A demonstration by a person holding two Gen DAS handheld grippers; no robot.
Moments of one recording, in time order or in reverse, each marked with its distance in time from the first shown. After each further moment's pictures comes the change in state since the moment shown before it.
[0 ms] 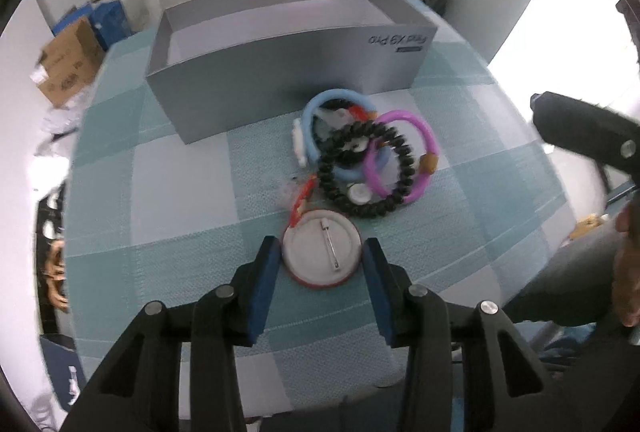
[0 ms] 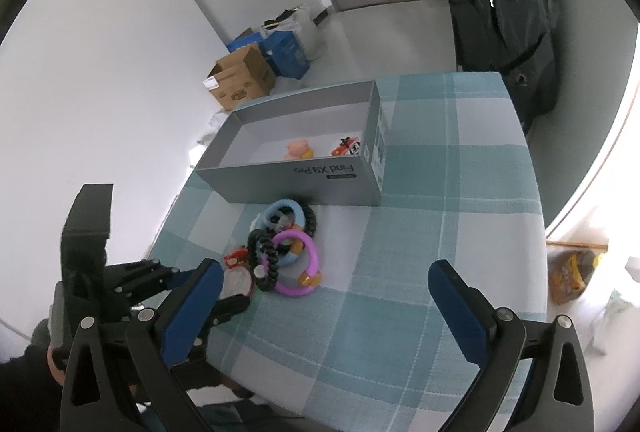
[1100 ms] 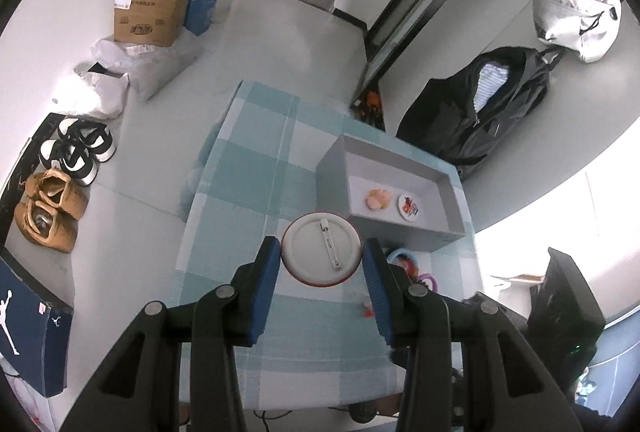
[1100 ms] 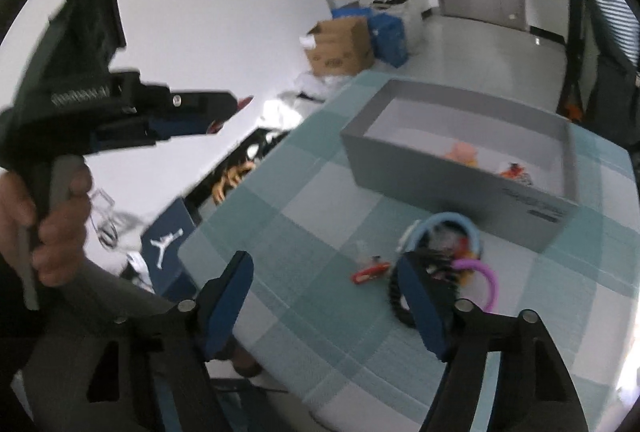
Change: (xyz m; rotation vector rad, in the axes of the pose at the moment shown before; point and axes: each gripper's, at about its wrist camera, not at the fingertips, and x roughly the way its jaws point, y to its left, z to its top) left arm -0.087 0.116 0.014 -0.445 -0.256 -0.137; right arm 0.059 0.113 -0.010 -0.348 0.069 0.154
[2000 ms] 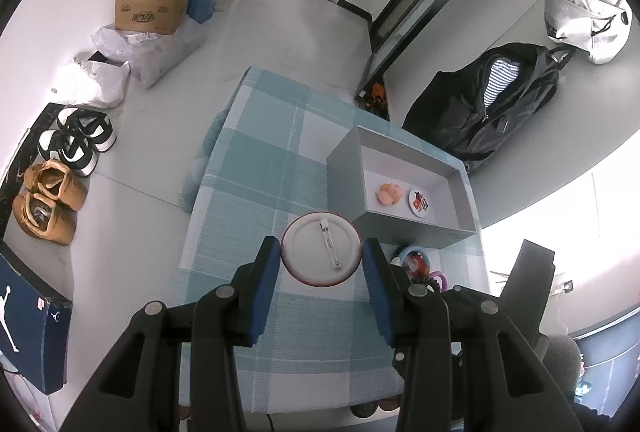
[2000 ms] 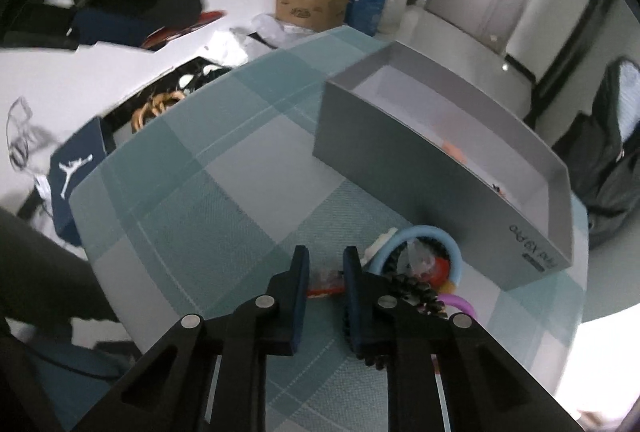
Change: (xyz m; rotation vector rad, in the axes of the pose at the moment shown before) left arm -0.002 0.016 0.003 -0.015 0.035 -0.003; right arm 0.059 0.023 0.007 -0.236 0.163 -0.348
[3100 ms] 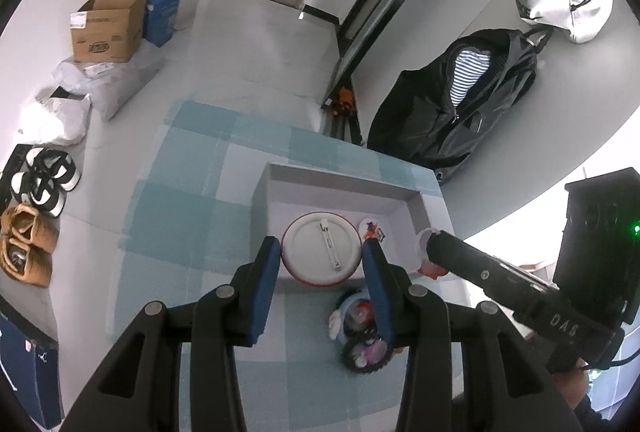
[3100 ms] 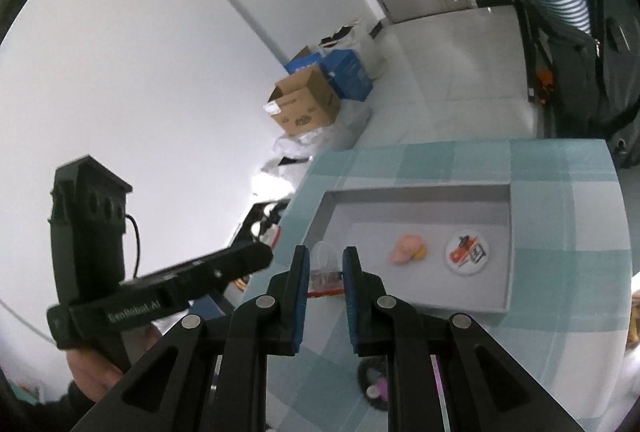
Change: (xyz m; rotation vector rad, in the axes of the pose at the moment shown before) left arm 0.037 -0.058 0.027 0.090 -0.022 -0.050; right arm -0.060 -0.145 0.024 0.597 -0.267 0.429
